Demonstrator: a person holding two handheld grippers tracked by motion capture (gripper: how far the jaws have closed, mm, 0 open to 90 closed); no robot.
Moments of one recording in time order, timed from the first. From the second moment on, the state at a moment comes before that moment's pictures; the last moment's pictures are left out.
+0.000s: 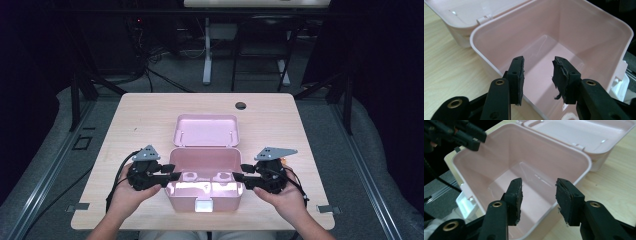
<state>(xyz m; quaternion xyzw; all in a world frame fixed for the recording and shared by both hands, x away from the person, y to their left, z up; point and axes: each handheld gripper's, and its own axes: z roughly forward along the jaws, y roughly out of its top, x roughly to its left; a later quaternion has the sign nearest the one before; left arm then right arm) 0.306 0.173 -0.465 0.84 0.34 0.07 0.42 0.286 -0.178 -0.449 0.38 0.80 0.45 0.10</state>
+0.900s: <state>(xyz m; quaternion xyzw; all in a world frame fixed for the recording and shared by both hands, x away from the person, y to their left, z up) 0.289 0.163 -0.473 0.86 0.30 0.07 0.41 0.328 -0.202 -0.452 0.43 0.82 0.37 0.12</state>
